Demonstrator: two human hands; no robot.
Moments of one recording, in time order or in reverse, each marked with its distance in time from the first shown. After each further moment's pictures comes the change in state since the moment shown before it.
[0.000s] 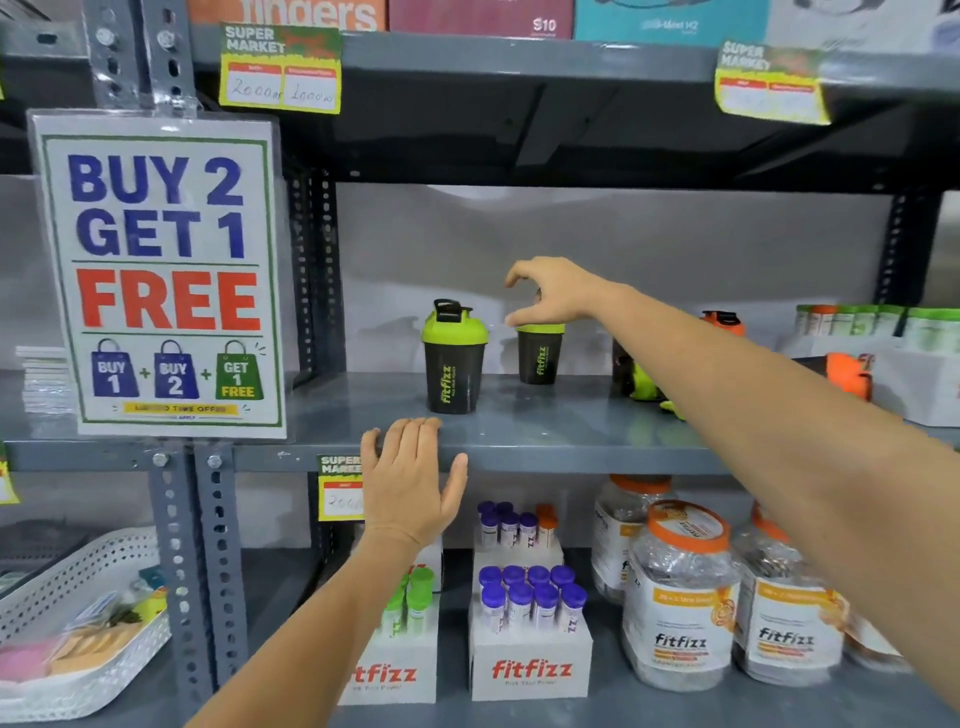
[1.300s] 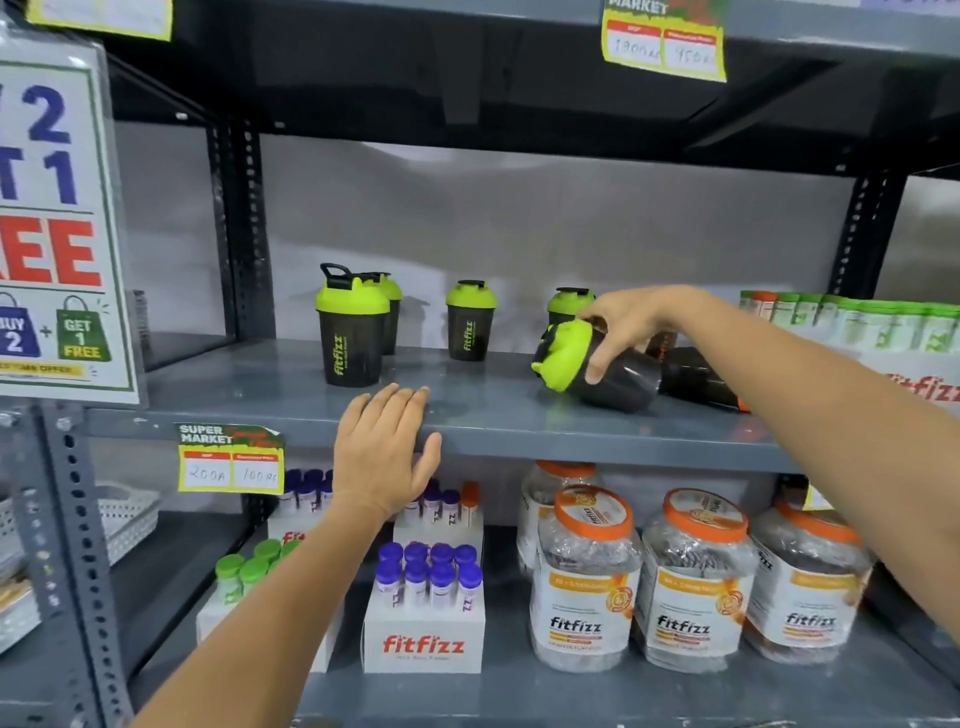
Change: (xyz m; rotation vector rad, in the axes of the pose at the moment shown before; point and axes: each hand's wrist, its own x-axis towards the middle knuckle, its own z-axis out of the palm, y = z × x) left_hand 0.017 0.096 0.034 0.078 0.016 0.115; right_hand -0.092 0.163 -0.014 0.035 -0.439 0.251
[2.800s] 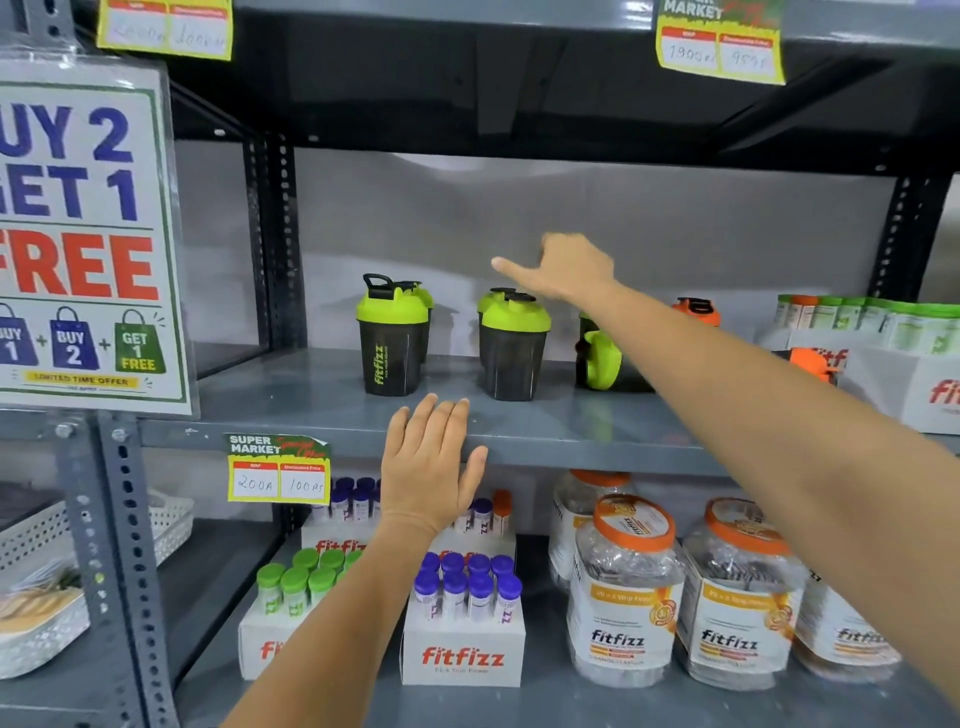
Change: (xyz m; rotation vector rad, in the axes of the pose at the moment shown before) left_hand -0.008 0.001 0.010 0.030 0.088 -0.007; right_hand 0.050 -0.111 -0.008 0.098 0.695 0.092
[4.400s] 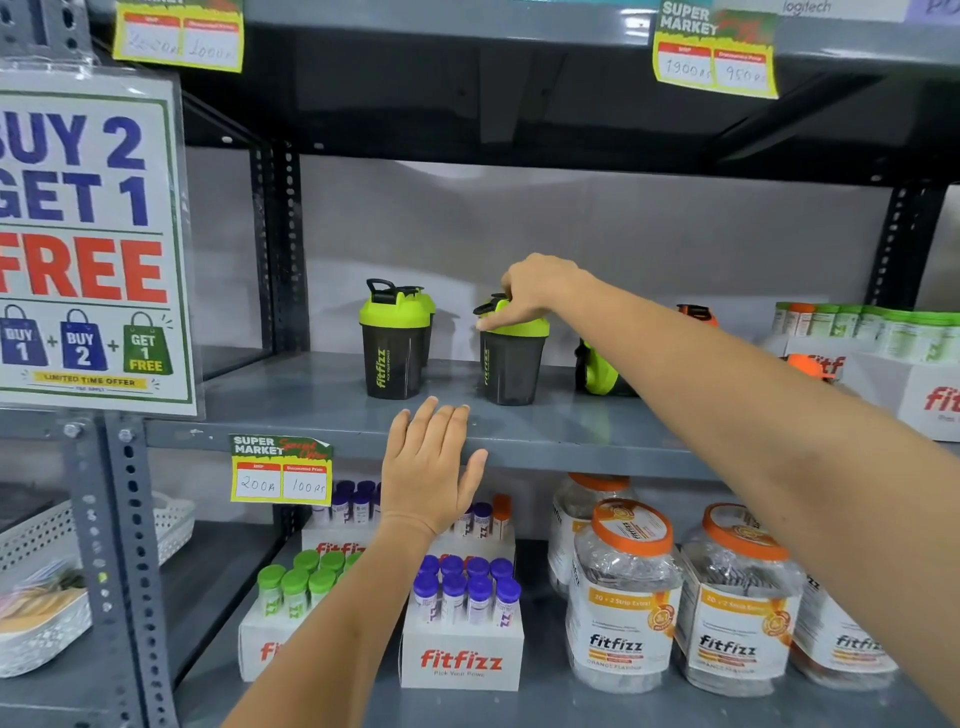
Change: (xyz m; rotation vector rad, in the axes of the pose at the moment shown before) left_hand -0.001 -0.001 0.001 -0.005 -0.030 -0.003; right_hand 0.003 -0.026 -0.002 -0.402 -0.357 -0.241
